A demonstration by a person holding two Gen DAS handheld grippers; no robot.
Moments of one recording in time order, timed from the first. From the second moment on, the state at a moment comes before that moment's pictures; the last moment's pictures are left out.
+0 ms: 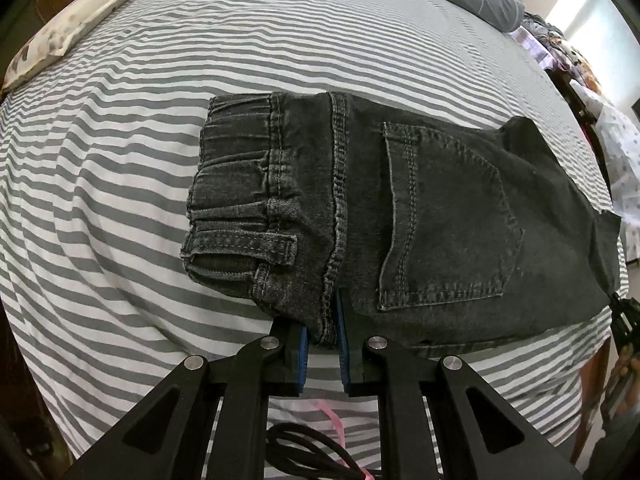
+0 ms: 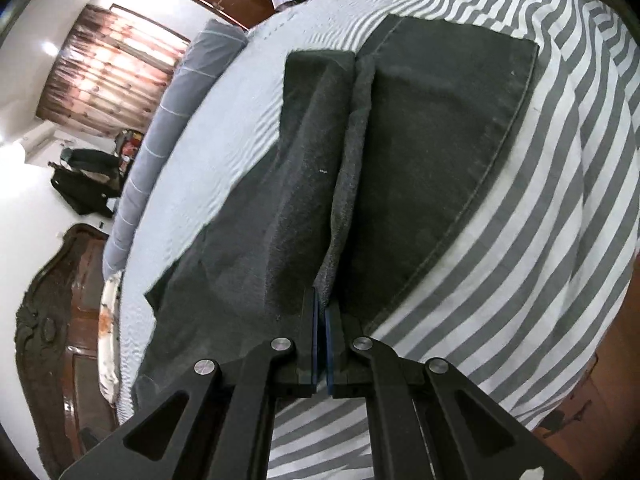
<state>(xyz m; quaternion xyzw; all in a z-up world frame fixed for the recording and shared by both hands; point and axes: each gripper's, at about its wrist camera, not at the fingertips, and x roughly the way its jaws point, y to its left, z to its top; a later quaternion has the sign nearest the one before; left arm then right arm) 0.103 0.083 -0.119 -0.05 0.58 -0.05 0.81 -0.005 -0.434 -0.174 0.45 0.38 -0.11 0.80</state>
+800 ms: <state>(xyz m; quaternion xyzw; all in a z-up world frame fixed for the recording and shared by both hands) 0.043 -0.038 -0.060 0.12 0.45 -0.12 0.88 0.022 -0.486 -0.179 0.46 0.39 -0.11 0.79</state>
